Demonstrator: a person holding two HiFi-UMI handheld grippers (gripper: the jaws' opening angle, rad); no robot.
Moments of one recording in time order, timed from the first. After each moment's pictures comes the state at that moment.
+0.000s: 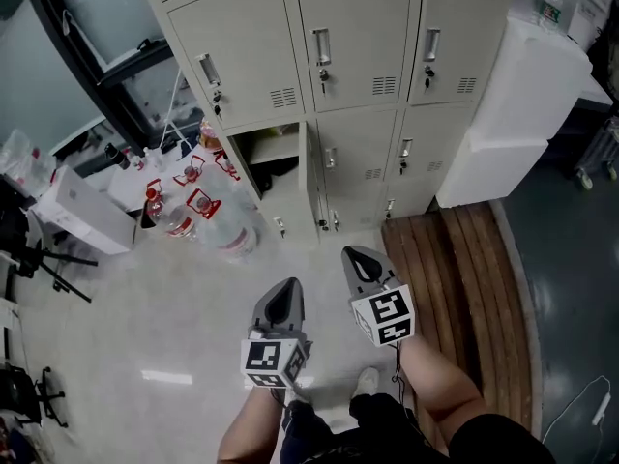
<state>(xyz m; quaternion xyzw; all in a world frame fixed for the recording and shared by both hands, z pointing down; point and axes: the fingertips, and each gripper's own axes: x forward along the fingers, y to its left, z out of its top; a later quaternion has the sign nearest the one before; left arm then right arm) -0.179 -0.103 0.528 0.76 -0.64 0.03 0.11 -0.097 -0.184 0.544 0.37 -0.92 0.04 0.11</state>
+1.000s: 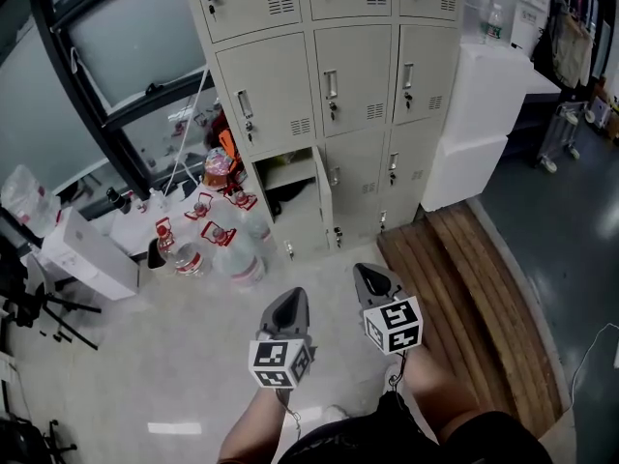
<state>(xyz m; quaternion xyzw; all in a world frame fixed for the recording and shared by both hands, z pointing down) -0.276 0.029 0.459 0.81 -0.57 0.02 0.11 -0.163 -0.026 0.469 0.46 -0.88 0.06 0.09</state>
